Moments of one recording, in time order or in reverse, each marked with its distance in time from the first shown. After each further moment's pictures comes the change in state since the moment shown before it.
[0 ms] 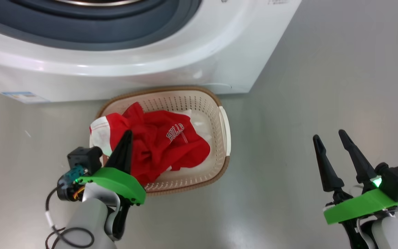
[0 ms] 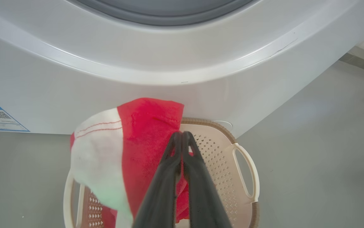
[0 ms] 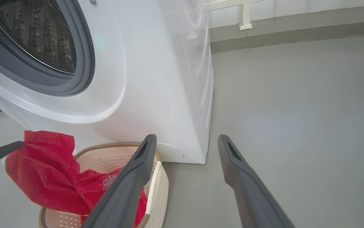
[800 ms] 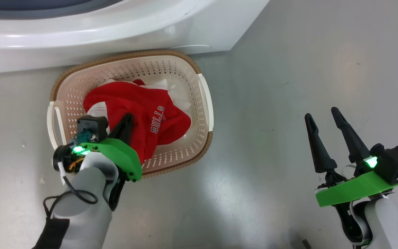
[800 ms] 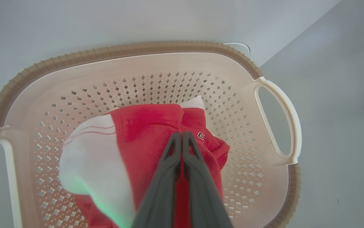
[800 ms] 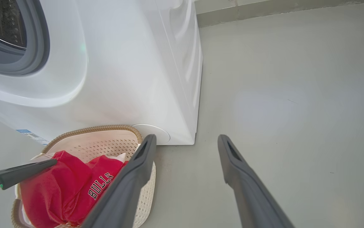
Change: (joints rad) left arm -0.289 -0.003 -0.098 0.405 0.044 -0.052 0.000; right arm -0.100 0.022 0.030 -0.012 -0.003 0.000 0.000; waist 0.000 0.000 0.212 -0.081
